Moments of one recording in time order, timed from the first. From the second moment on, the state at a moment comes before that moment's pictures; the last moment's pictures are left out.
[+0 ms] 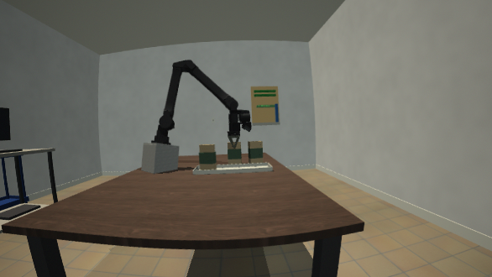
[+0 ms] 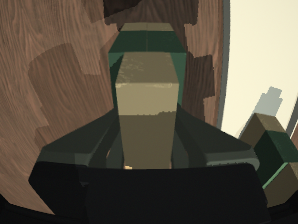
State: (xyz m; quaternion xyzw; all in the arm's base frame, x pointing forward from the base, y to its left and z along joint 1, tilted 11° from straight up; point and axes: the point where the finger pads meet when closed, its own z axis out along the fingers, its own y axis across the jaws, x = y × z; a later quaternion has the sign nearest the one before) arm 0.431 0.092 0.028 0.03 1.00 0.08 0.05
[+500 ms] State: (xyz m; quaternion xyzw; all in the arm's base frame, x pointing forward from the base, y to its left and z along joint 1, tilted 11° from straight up) arm 0.418 0.090 0.038 0.03 1.00 0.07 0.03
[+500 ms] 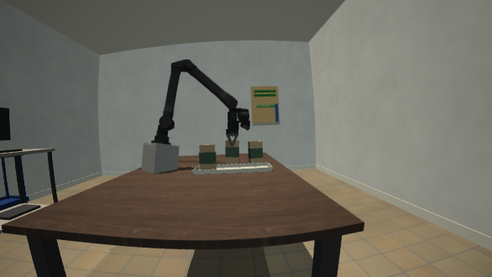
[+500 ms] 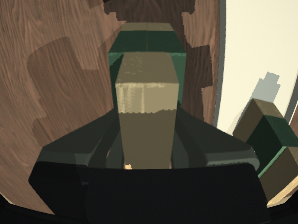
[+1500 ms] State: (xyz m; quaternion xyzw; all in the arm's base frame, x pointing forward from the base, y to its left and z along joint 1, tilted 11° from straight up) arm 0.420 0.086 0.072 0.03 1.00 0.07 0.04
